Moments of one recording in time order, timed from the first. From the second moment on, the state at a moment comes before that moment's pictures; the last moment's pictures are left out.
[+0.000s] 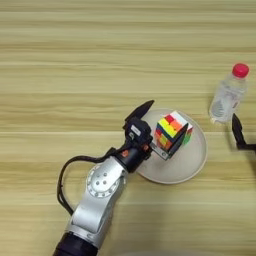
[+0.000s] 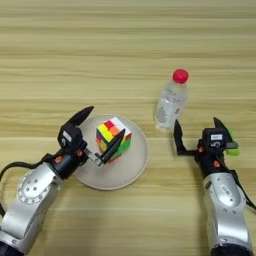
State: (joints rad) left arm 0.01 0.01 -0.35 0.05 -0.09 -0.27 -0.41; right arm 0.02 -0.23 -0.20 0.24 0.16 -0.31 0.23
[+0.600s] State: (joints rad) left arm 0.01 0.00 -0.37 0.10 -0.07 -0.28 -0.41; right arm 0.02 -0.23 -0.20 0.24 0.16 -0.31 0.23
